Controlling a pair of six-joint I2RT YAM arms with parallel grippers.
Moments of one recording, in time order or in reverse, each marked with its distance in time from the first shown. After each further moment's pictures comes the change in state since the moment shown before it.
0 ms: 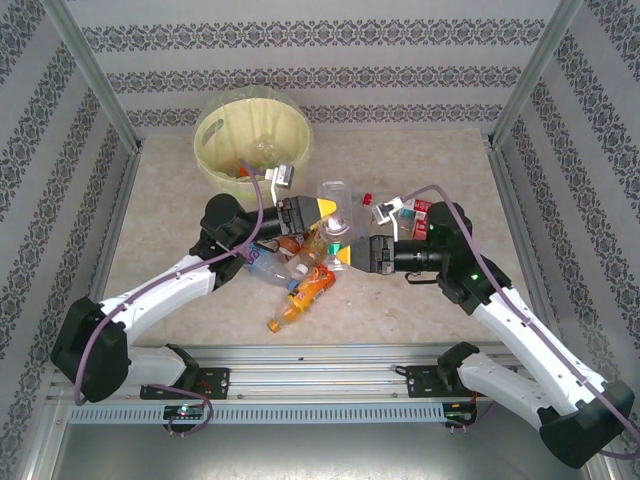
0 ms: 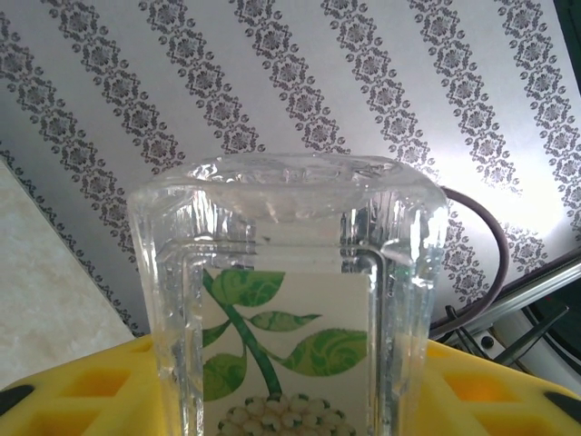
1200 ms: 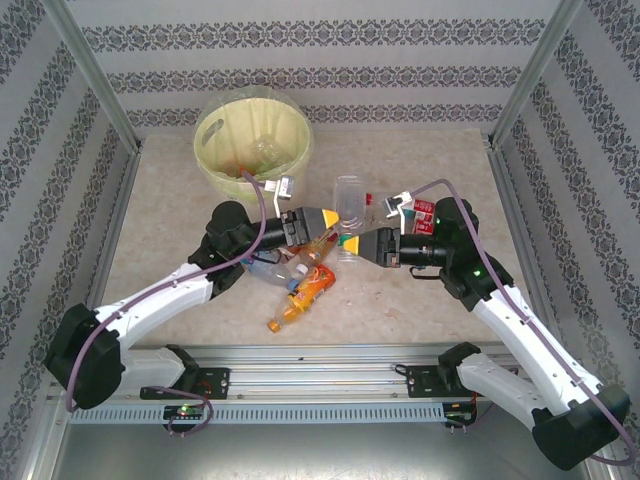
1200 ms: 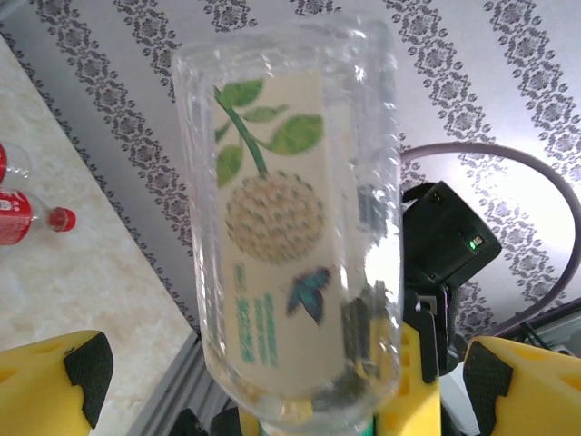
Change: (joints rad) left arm -0.042 -0.027 -0.052 -0.110 -0.095 0.121; right arm -0.074 0.017 -0.010 0.052 -0.049 0.056
